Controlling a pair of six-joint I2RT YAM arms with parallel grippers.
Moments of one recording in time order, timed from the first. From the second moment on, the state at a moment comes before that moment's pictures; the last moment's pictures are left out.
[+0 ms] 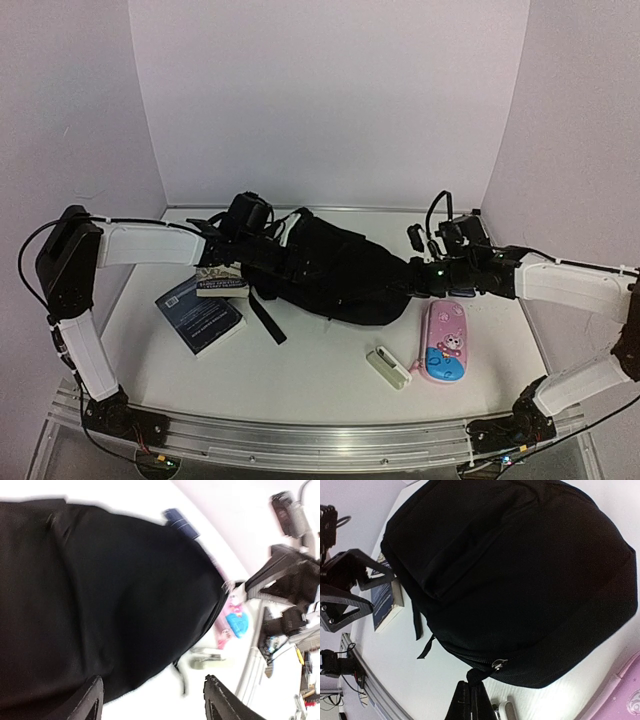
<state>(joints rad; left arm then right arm) -0.74 1.79 1.24 -0.06 0.52 -0.33 0.61 1.34 0.87 -0.23 -0.26 0.54</state>
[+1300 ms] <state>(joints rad) -0.86 2.17 1.62 -0.17 0.76 -0.08 0.62 1.29 0.81 -0.19 -0.28 0.55</state>
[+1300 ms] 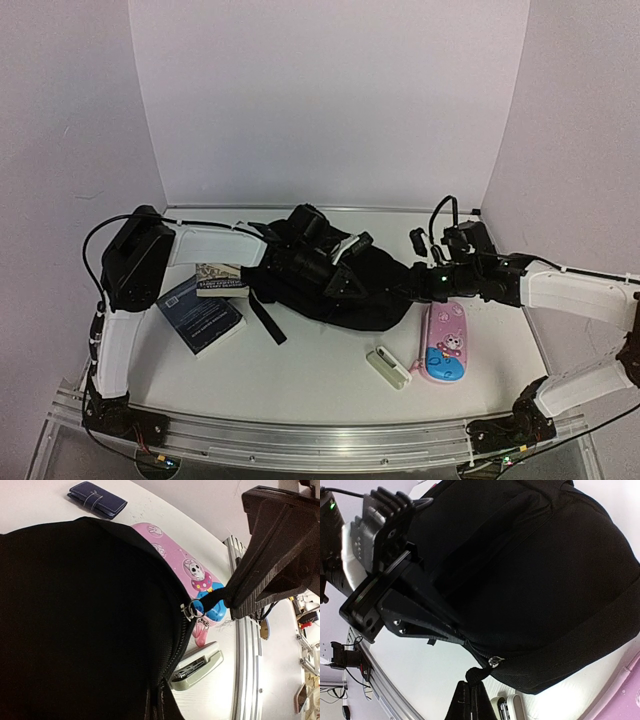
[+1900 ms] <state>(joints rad) -0.88 1.92 1.28 0.04 0.54 -0.11 0.64 1.42 0.94 -0.44 0.27 0.66</state>
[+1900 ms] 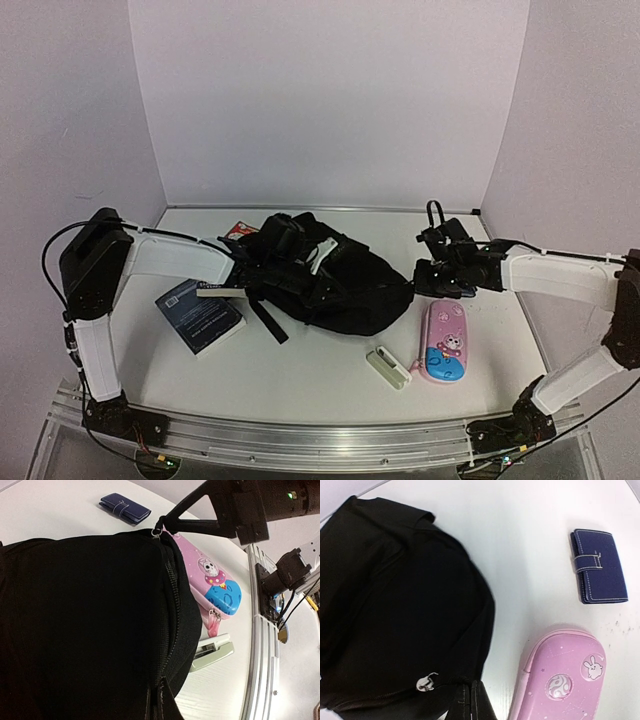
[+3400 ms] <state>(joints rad) -0.98 2.05 1.54 -0.15 0.46 -0.20 0.60 1.38 0.80 -0.18 -0.16 0.51</state>
